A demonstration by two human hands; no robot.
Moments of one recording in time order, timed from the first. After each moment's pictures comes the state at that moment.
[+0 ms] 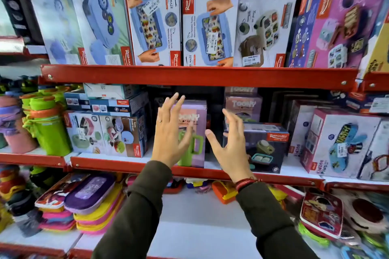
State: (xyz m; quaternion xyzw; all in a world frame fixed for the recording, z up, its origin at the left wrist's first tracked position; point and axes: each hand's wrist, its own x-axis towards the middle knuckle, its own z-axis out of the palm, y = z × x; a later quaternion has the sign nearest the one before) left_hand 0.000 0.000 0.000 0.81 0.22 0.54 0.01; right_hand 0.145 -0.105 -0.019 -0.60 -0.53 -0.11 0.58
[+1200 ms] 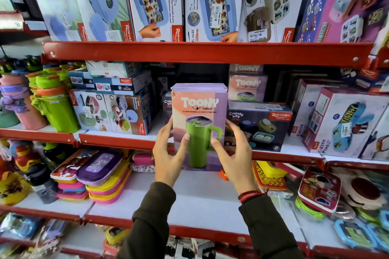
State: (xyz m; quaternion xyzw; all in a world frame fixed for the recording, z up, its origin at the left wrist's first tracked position) left_hand -0.022 -0.046 -0.087 0.67 0.26 0.60 0.33; right_hand 0.128 -0.146 -0.074 -0.60 -0.48 0.01 0.64
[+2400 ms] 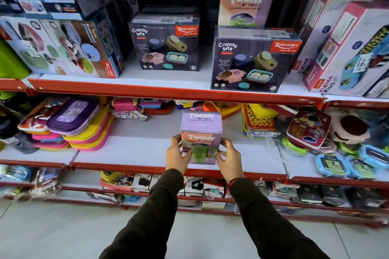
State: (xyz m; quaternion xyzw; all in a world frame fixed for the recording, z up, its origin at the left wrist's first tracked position) left_hand 0.026 -0.061 -0.315 0.69 0.48 0.30 0.45; right_hand 0.166 -0.177 -0.293 -0.78 -0.35 0.23 0.46
